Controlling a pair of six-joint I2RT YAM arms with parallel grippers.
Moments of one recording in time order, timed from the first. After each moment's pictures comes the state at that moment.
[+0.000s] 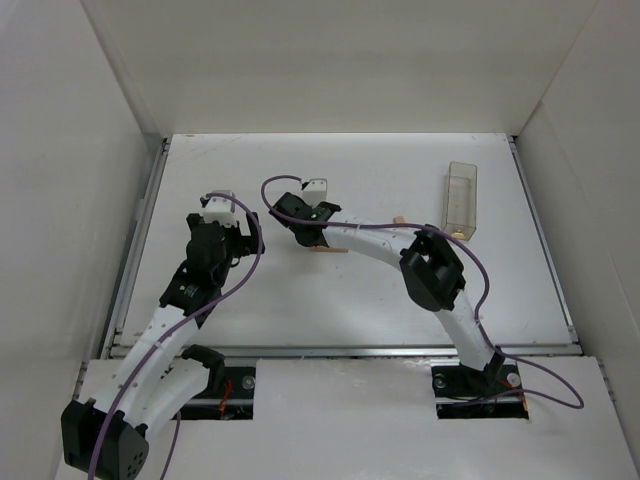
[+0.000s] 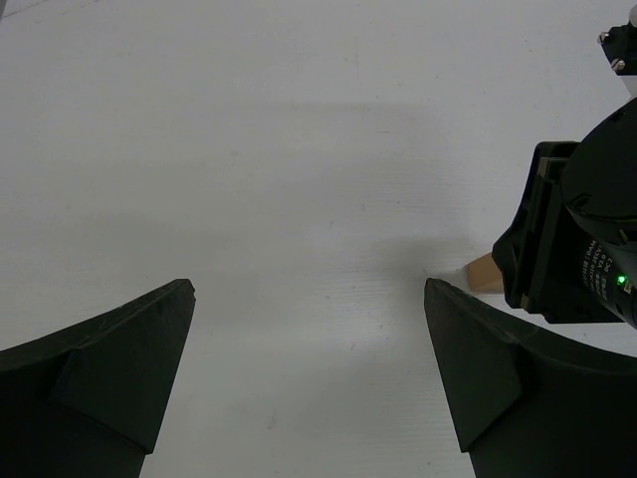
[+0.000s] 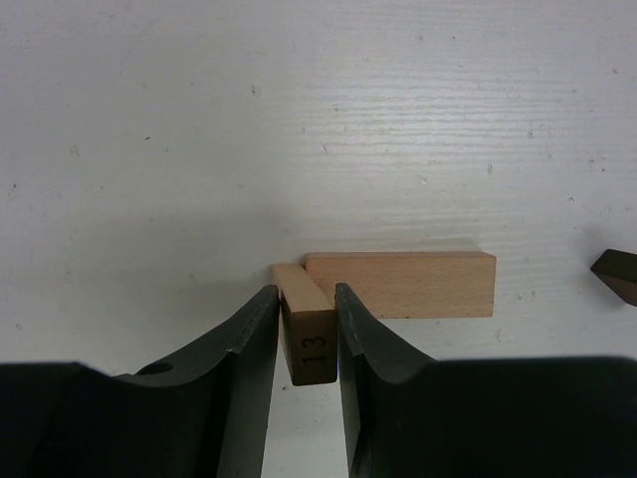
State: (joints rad) left arm -0.36 0.79 0.58 -0.11 -0.26 -0.18; right arm 0.93 2.24 1.89 -0.73 0.65 0.80
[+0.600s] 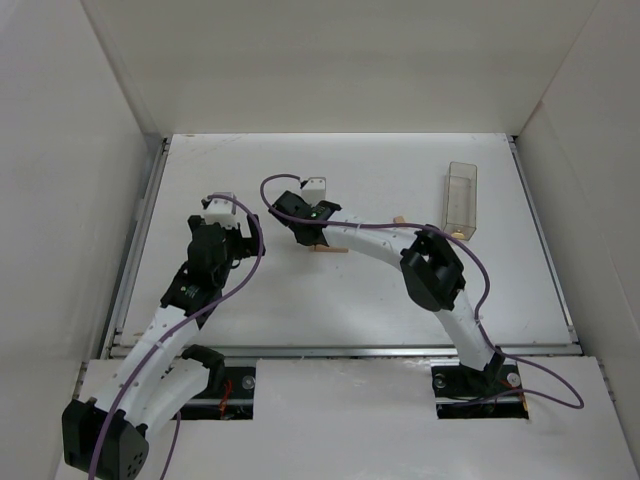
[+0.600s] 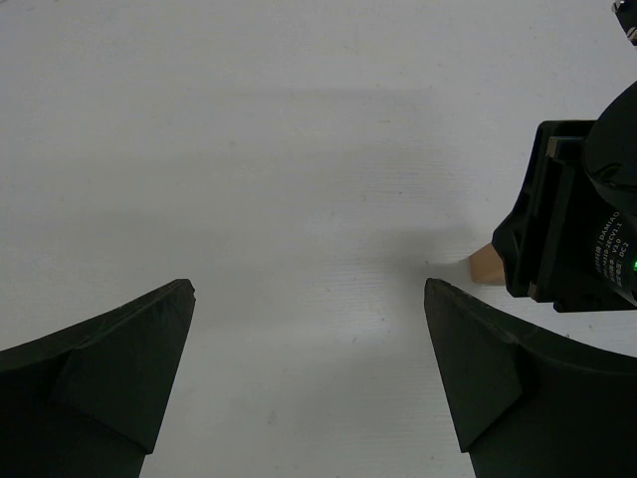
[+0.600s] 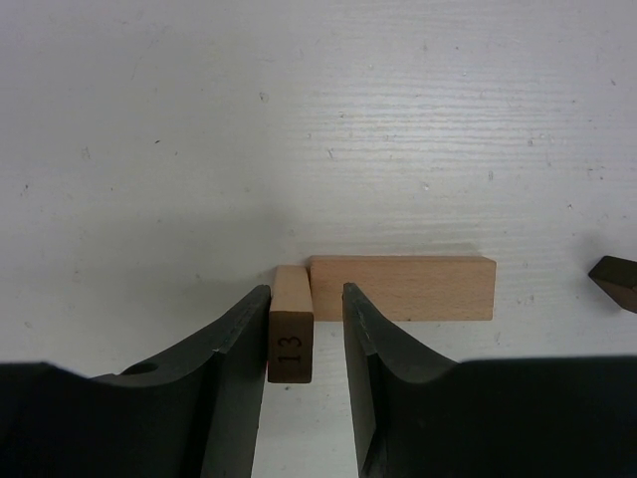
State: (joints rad) left arm -0.36 0.79 0.57 -0.10 -0.25 -0.18; right arm 0.93 2.24 1.90 -0.73 0.65 0.78
